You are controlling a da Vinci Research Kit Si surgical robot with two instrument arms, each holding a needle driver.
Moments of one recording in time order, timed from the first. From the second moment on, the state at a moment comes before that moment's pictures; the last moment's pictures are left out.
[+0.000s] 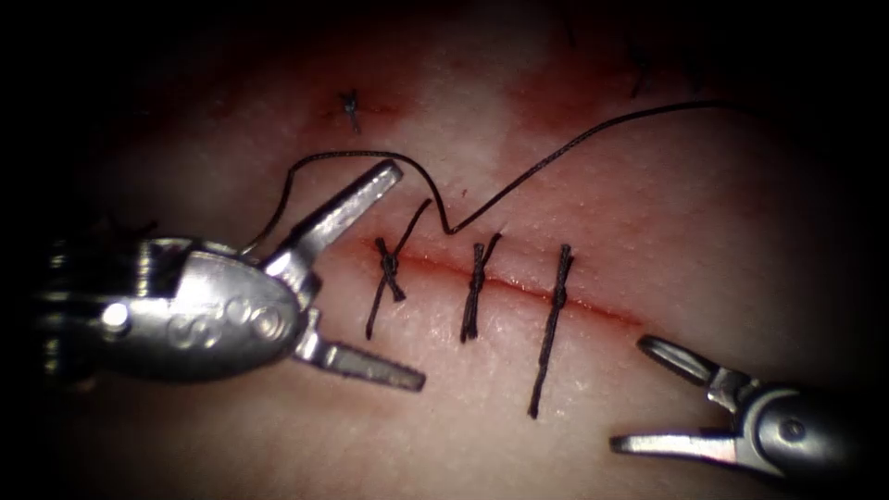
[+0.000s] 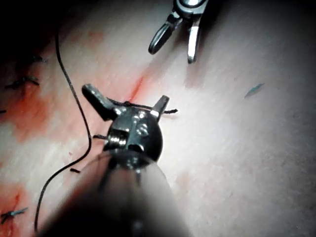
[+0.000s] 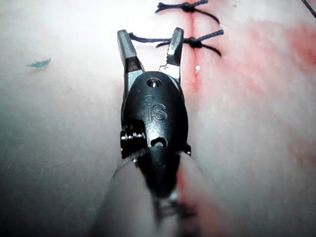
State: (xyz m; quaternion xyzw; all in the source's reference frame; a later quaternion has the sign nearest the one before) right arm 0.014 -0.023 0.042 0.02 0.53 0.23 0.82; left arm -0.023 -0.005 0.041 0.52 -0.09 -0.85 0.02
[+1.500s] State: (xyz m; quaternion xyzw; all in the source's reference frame) right arm 0.015 -0.023 0.044 0.00 0.53 0.22 0.82; left arm -0.031 -0.010 0.057 0.53 -0.05 -0.84 0.12
